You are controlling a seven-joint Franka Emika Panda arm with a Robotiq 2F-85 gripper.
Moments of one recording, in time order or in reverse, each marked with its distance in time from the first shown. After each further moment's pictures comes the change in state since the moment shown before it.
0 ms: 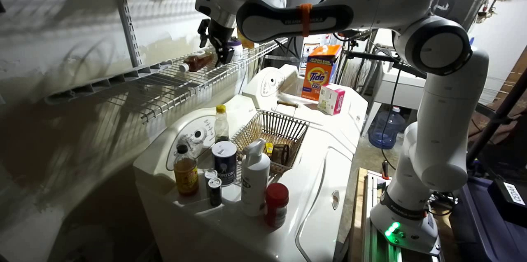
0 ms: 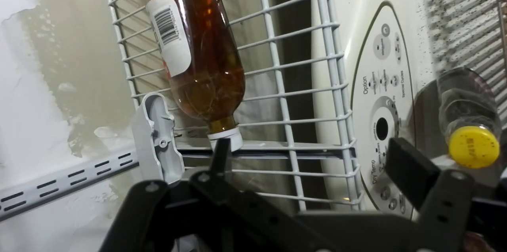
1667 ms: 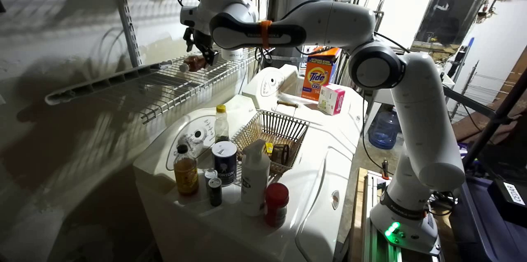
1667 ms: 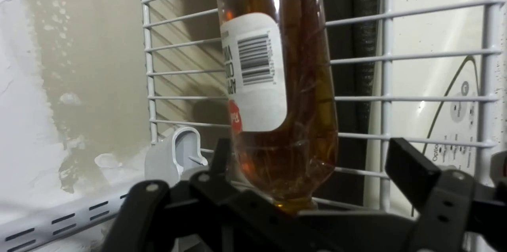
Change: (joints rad) arm -0.046 0.364 -0.015 0.439 0.000 -0.060 -0.245
